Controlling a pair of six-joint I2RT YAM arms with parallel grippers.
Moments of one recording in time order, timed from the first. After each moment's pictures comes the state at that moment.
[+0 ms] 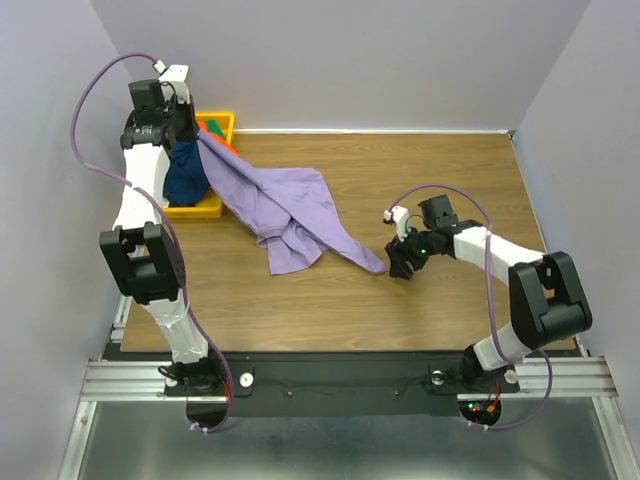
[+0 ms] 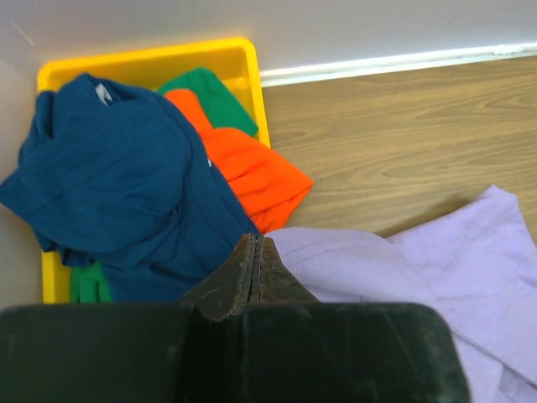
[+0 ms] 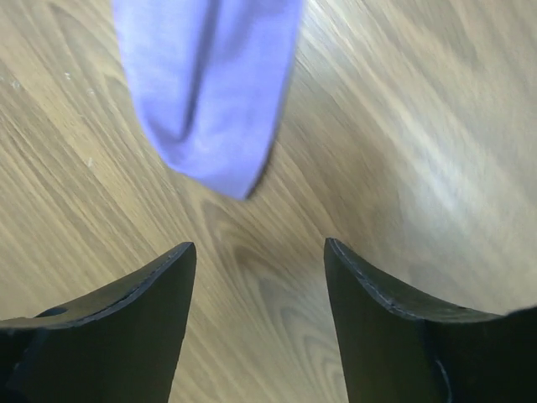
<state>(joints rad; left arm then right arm) 0.14 1.85 1.86 -0.46 0.28 0.10 0.26 1.55 0.86 -0.42 -0.54 -0.45</state>
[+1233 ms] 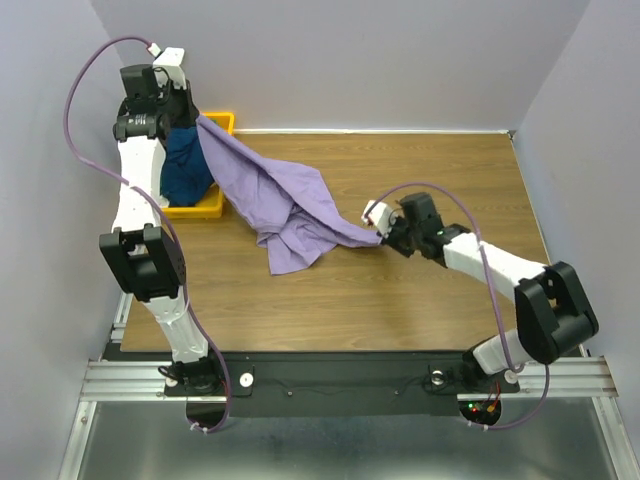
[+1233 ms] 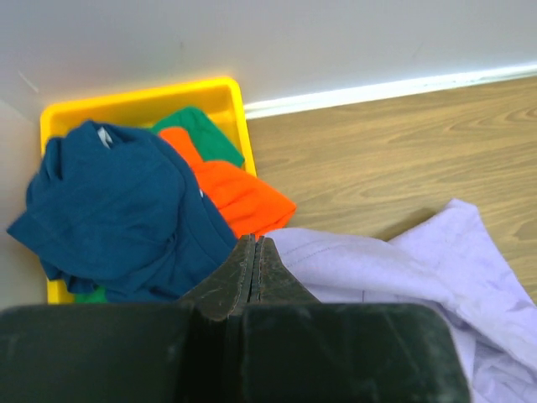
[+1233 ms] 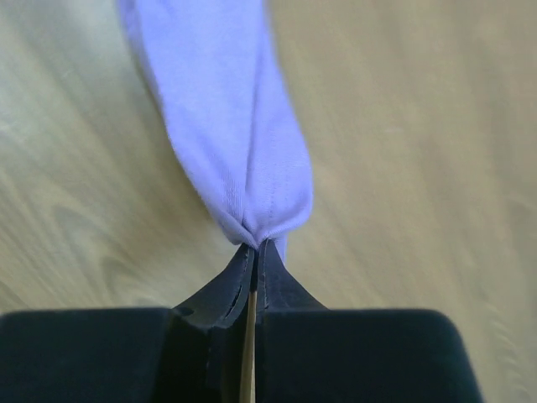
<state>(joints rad) 0.14 1.89 1.99 -0.52 0.33 0.09 0.49 1.48 0.83 -0.20 -0.11 -0.65</state>
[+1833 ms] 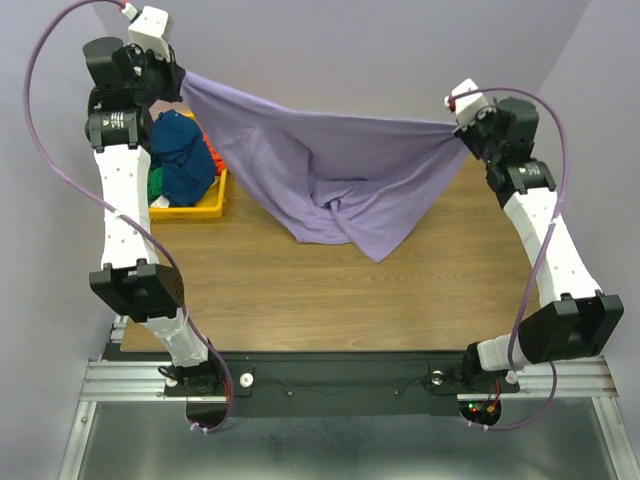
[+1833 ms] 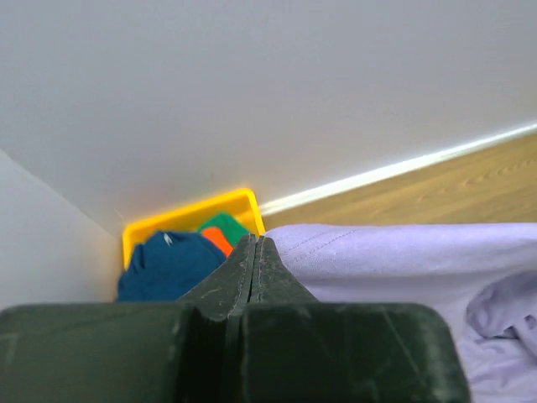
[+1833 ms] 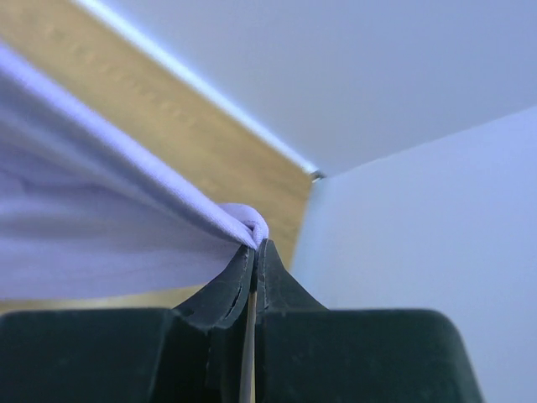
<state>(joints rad) 0.14 1.73 2.10 -0.50 0.40 0.17 0.08 1.42 1.45 -0.34 0.07 -0.71</state>
